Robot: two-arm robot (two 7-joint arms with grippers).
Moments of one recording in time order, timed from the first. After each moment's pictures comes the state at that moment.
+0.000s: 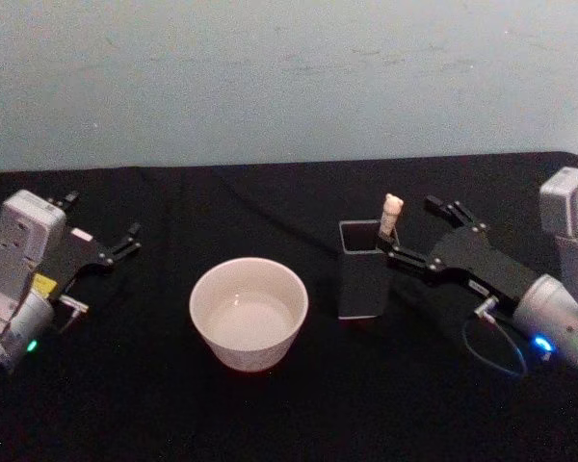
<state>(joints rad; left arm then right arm) -0.20 0.60 0.45 -1.41 -0.25 -0.12 0.03 0.14 0.56 -0.38 -1.54 0.49 -0.09 0.38</state>
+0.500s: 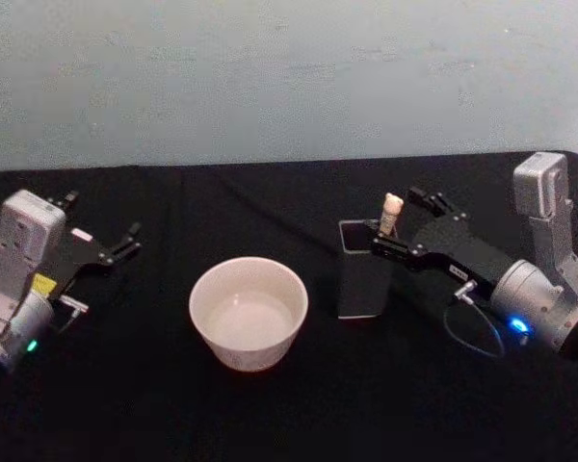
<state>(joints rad) -0.20 0.60 0.45 -1.41 -0.25 -0.12 0.03 0.22 0.47 -0.38 -1.43 0.47 -0.06 0.42</state>
